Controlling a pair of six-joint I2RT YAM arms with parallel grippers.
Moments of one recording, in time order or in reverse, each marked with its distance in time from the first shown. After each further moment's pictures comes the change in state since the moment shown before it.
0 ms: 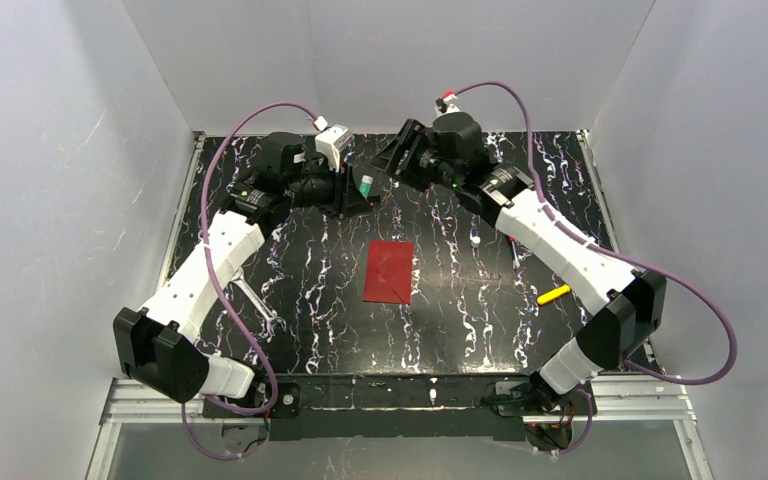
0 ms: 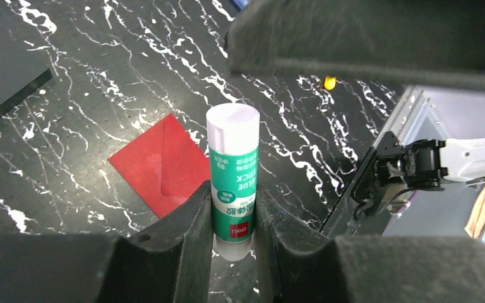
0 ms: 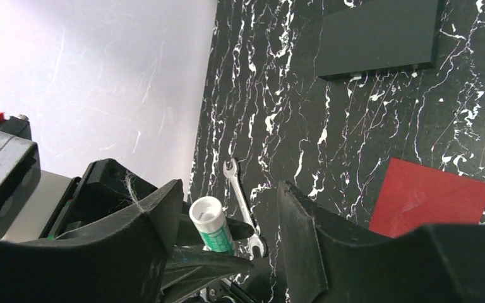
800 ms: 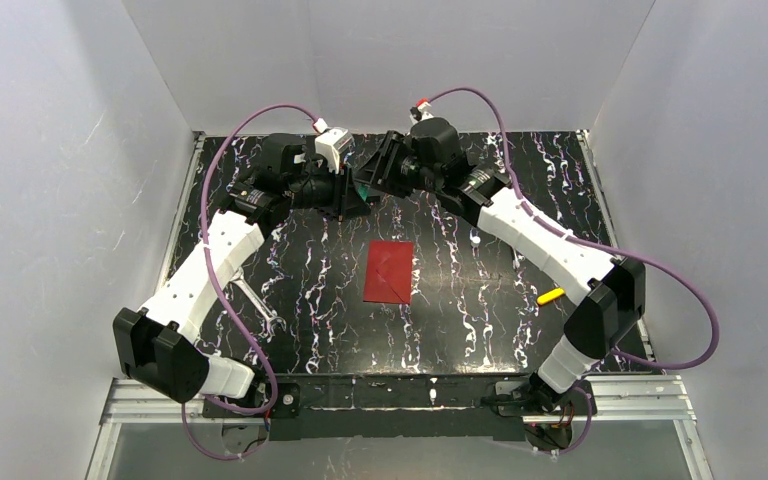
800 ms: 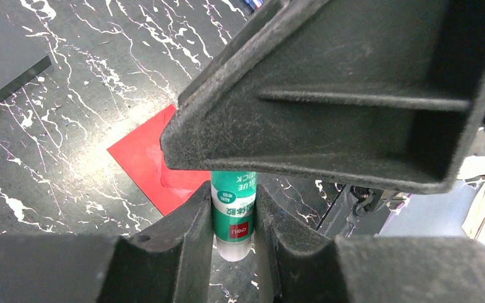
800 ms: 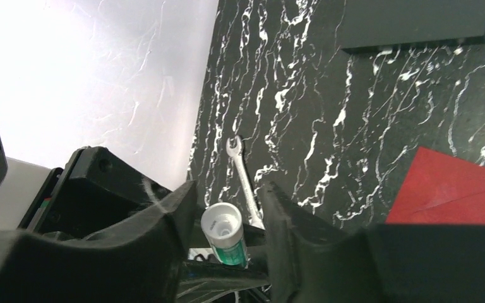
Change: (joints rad) left arm 0.000 0.000 0.004 -0.049 -0.016 0.019; right arm 0.073 0.097 0.057 -0.008 -0.020 -0.012
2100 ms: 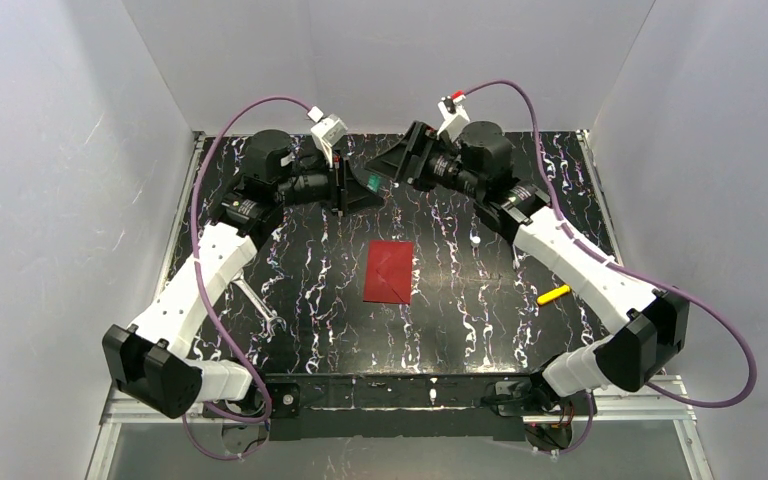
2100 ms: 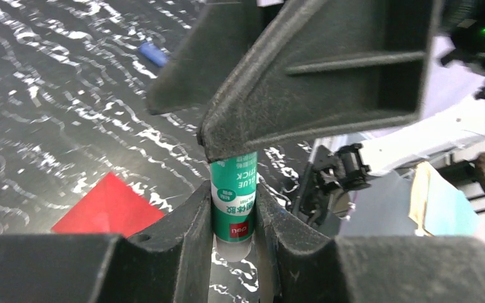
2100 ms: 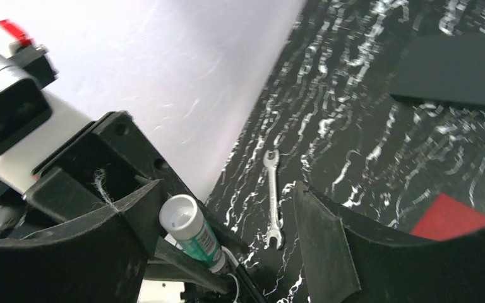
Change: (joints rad) left arm -0.001 -0.074 -0.039 0.277 0.242 -0.141; right arm -0.102 -0.216 -0.232 0.304 -0.244 -0.066
